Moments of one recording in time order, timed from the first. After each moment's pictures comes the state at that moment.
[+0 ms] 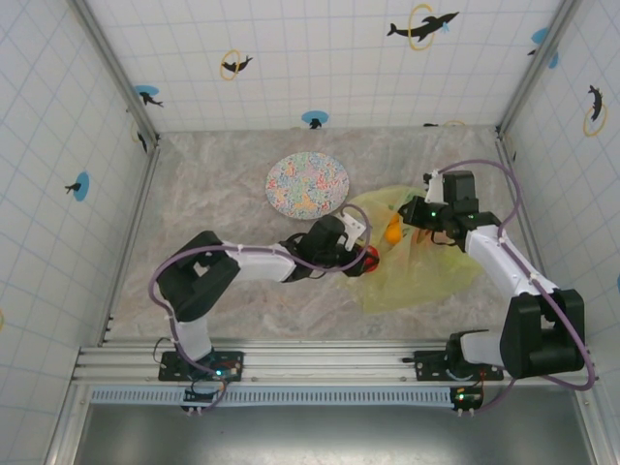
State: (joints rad) left arm -0.95 1.86 0.96 0.29 0.32 -0.31; right arm 0.17 1.30 0.84 -0.32 -0.46 0.42
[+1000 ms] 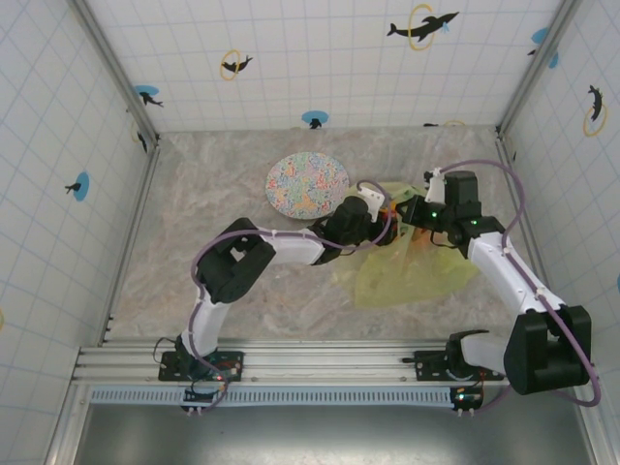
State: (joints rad) left arm -0.95 2.12 1.28 0.48 0.20 -0.44; right arm 0.19 1.22 0.83 -0.31 -0.48 0.47
